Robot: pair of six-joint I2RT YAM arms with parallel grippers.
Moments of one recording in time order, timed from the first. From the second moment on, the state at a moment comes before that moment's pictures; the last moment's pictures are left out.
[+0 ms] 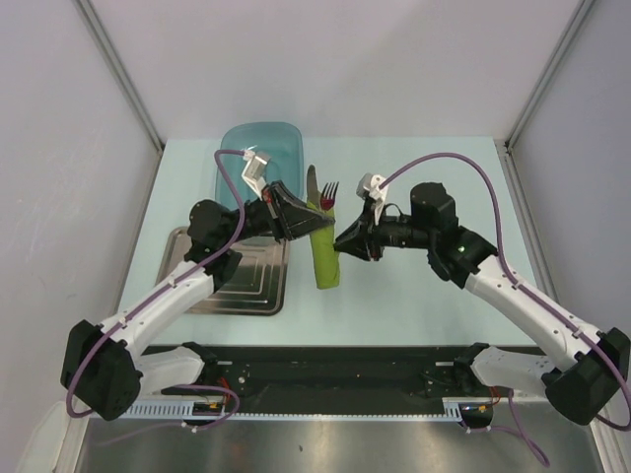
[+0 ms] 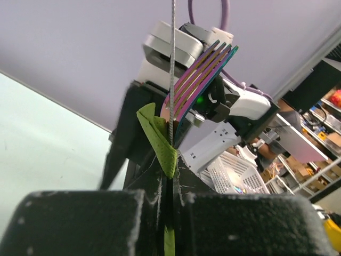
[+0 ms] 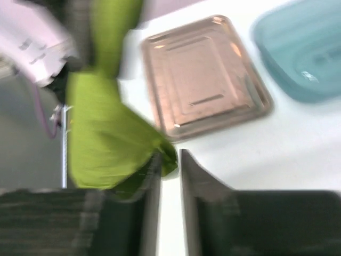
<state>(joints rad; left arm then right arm) -0.54 1.15 0.82 0.79 0.84 -1.01 0.68 1.13 1.04 -0.17 -0.68 0.00</state>
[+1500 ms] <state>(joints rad) -0.40 1.15 0.85 0.50 0.63 -0.87 0.70 1.26 1.14 -0.10 -0.58 0.42</state>
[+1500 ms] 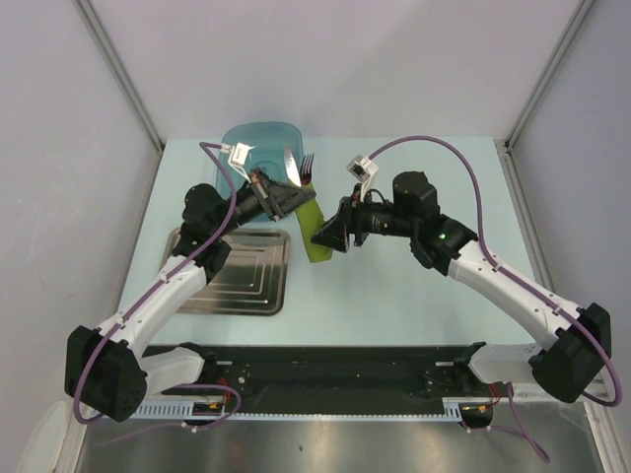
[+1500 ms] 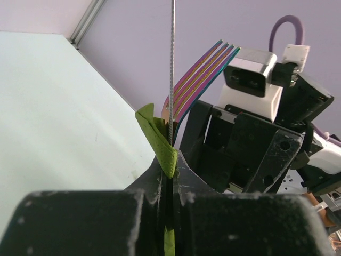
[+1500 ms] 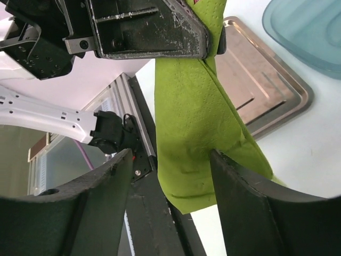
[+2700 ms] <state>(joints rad) -0.42 1.15 0.85 0.61 0.70 -0.98 0.69 1.31 1.07 0.13 -0.76 0.56</state>
